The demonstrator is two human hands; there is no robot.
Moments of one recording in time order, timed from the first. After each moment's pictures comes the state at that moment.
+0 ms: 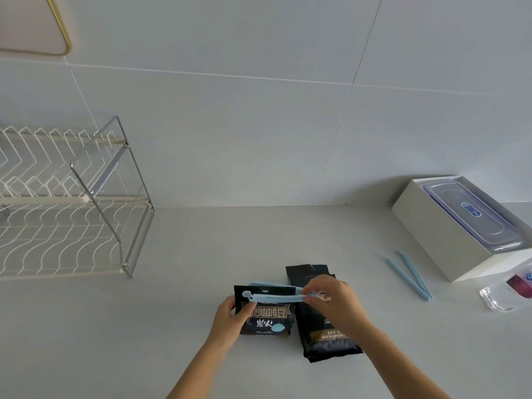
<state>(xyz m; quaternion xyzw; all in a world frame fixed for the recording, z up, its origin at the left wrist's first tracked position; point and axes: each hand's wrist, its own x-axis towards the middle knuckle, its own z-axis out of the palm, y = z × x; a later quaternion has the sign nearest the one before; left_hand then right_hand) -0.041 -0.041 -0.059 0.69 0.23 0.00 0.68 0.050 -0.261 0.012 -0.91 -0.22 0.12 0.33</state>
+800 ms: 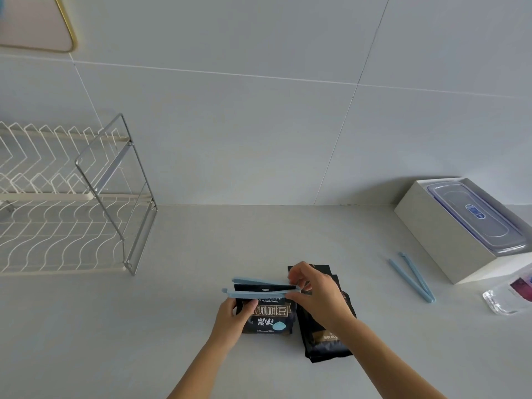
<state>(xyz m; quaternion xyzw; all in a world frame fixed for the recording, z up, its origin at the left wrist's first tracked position) -0.041 -0.041 -0.059 0.69 0.21 0.02 0.69 0.048 -0.224 0.019 -0.90 -0.26 0.09 0.33</state>
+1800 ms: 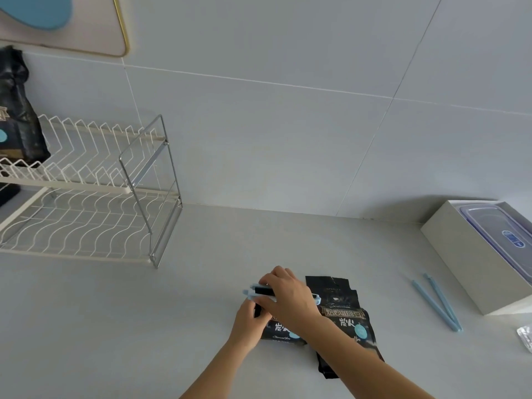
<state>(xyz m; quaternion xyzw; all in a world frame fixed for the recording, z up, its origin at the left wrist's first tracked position) -0.035 -0.045 -0.050 0.75 0.21 0.03 0.63 0.034 -0.137 0.017 -0.90 -0.38 0.07 0.17</state>
